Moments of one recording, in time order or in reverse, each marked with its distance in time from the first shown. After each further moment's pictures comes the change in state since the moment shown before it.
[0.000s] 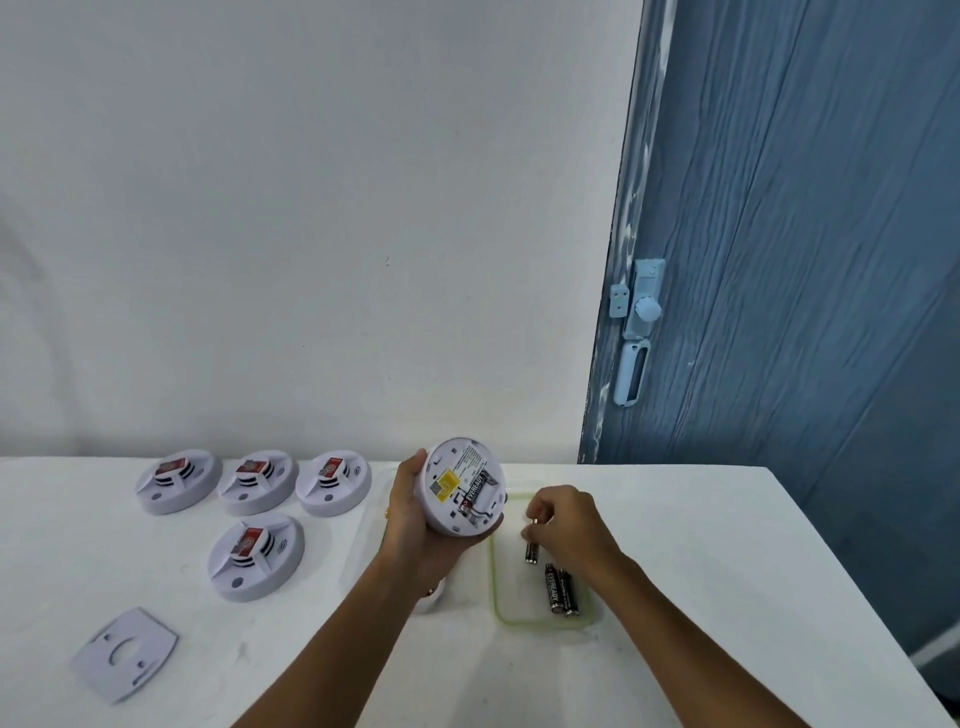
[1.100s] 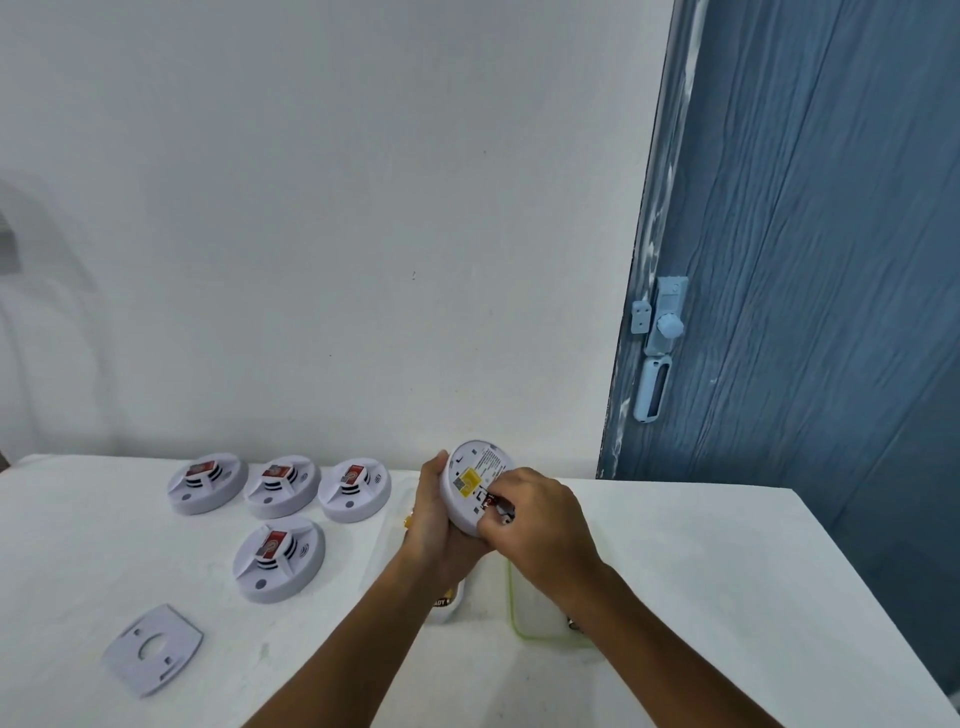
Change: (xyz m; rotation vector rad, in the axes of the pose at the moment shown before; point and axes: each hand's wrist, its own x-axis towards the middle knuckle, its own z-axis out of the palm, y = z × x) left_hand -0.003 0.006 0.007 0.130 -0.050 0.025; right_hand -0.028 -0.080 0.003 -0.231 0.187 -0.442
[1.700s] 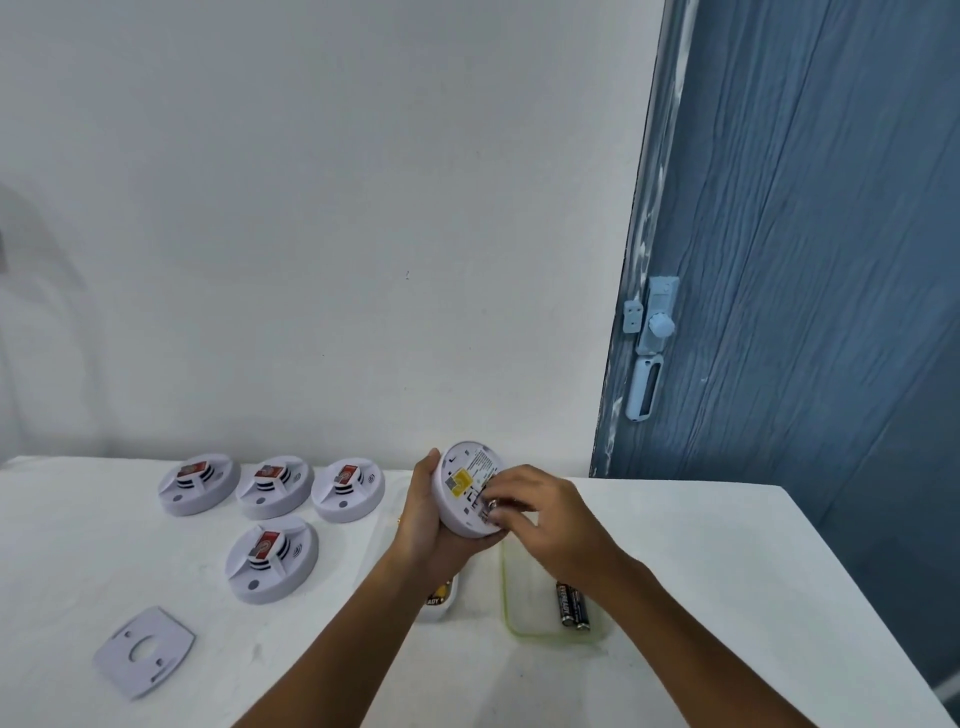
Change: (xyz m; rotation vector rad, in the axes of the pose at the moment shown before) left_hand -0.004 0.002 0.003 -0.106 0.026 -0.059; right_hand -0.005 0.027 -0.015 0.412 -0.130 -0.124
